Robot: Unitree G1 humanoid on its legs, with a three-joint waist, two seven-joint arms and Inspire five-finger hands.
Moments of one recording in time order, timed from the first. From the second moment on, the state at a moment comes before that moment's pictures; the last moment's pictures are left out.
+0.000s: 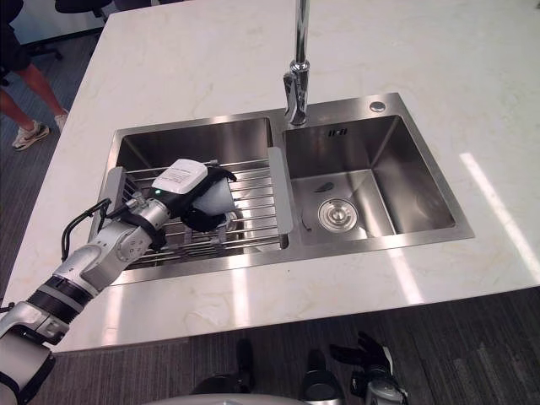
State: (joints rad) left arm -0.50 0.73 -0.49 0.25 0.53 -0.15 0.06; right arm 0.07 -0.15 -0.22 0.98 0.08 -0.04 -0.07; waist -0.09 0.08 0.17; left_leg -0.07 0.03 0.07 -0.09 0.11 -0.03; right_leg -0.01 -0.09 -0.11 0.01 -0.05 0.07
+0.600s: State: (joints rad) left arm 0.01 0.25 -0.05 -0.28 0.27 -0.14 0.29; right arm 0.11 -0.13 -0.21 0.98 0.08 -0.04 -0.09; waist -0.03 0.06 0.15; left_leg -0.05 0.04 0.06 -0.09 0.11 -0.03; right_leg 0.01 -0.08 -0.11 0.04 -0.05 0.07
